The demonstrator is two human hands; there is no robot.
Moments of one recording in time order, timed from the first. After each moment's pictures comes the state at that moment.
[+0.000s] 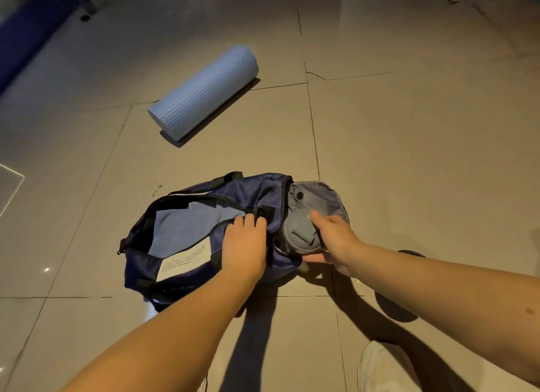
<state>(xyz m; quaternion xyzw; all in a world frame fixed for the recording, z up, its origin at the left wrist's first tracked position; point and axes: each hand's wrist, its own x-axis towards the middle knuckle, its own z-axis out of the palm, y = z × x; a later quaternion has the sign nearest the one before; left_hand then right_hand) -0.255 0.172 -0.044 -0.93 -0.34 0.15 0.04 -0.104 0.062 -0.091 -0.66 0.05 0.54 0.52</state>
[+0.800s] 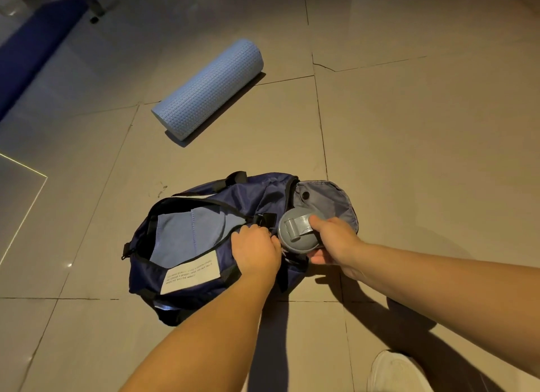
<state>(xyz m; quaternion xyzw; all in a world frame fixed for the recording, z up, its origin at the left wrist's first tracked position) -0.226 0.173 -0.098 -0.86 -0.49 0.12 0.00 -0.098 0.075 -0.103 -0.71 -0.01 0.53 0.46</state>
